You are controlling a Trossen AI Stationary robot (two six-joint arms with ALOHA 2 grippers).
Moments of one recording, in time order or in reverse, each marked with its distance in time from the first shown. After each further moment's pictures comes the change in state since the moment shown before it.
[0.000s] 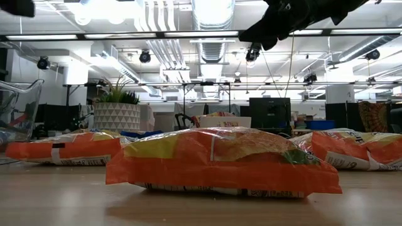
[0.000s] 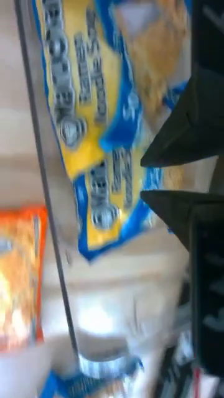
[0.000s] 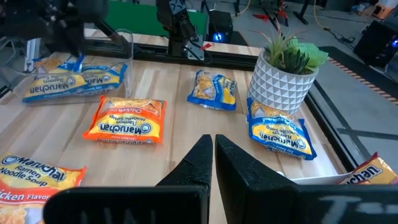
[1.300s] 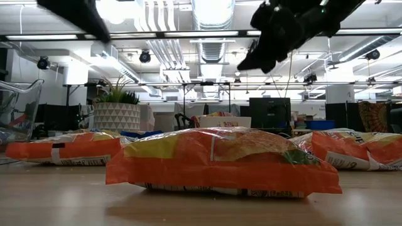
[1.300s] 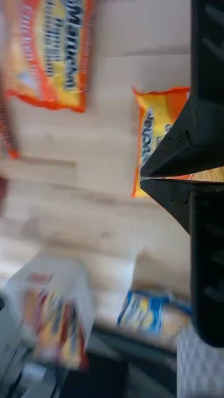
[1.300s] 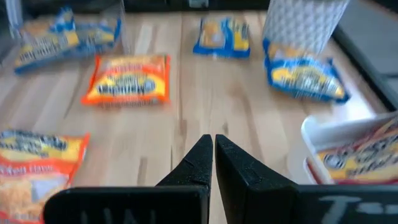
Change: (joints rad) left arm 0.137 -0.332 -0.286 0.472 -0.672 0.323; right arm 0.000 0.135 -0.006 -0.052 -0.001 0.102
